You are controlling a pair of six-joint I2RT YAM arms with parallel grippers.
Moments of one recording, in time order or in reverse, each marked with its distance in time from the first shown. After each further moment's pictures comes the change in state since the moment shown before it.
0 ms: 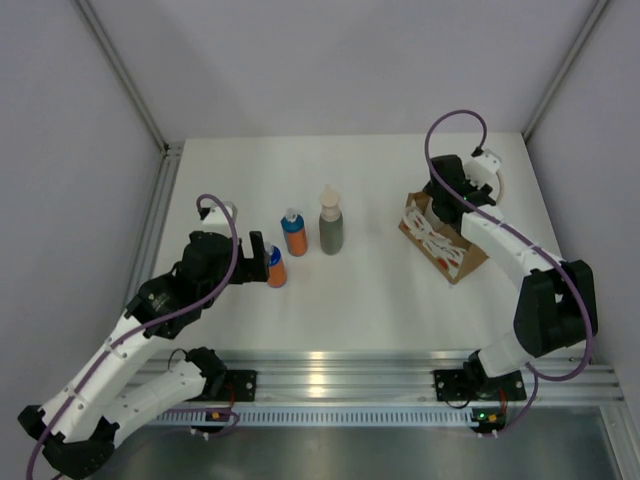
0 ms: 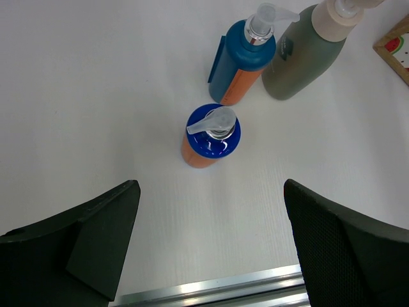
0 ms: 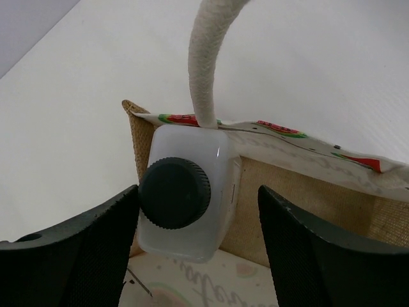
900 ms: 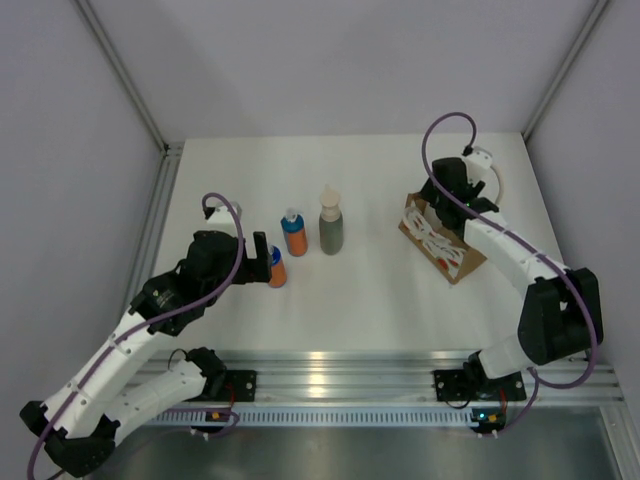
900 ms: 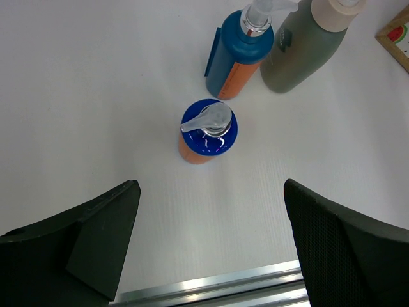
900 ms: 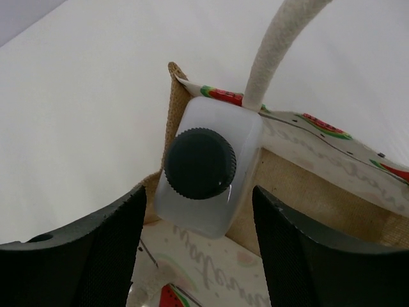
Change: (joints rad) left arm 0.000 0.025 -0.001 0.001 0.021 0.000; right arm 0.000 -0.048 -0.047 0.080 -0.157 -0.169
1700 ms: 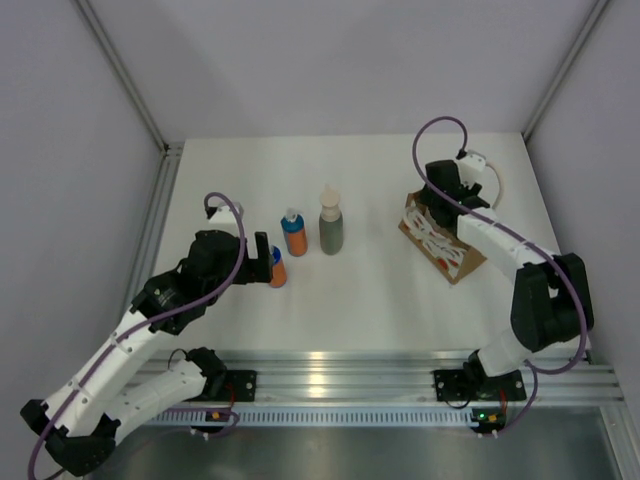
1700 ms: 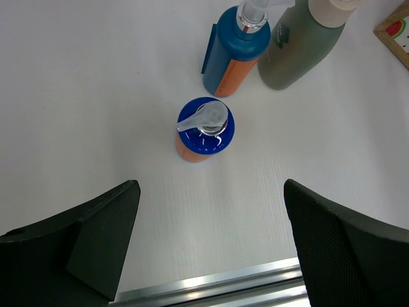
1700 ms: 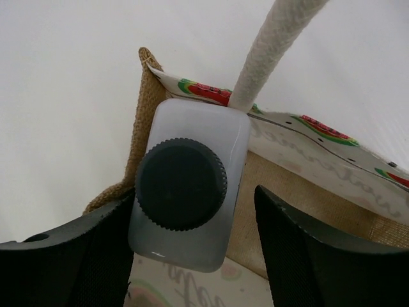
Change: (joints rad) left arm 0.000 0.007 0.000 0.000 0.013 0.000; right arm -0.001 0.076 -0.003 0.011 0.050 -0.020
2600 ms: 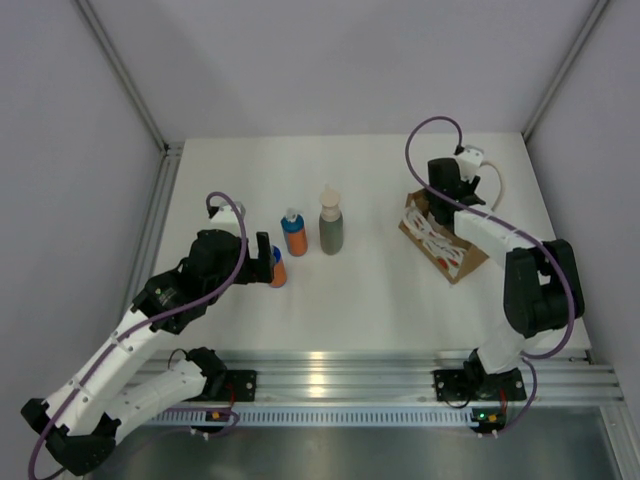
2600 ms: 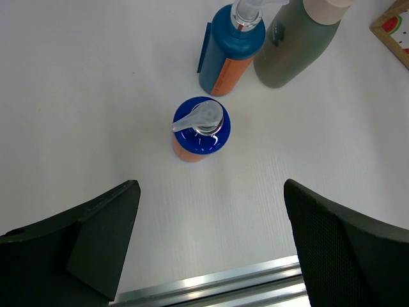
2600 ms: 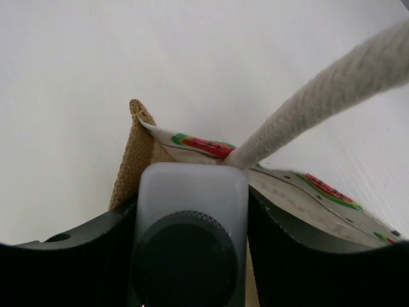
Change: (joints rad) left arm 0.000 0.006 0.000 0.006 0.016 0.007; right arm -0.033 0.091 0.002 0.162 0.050 -0.158
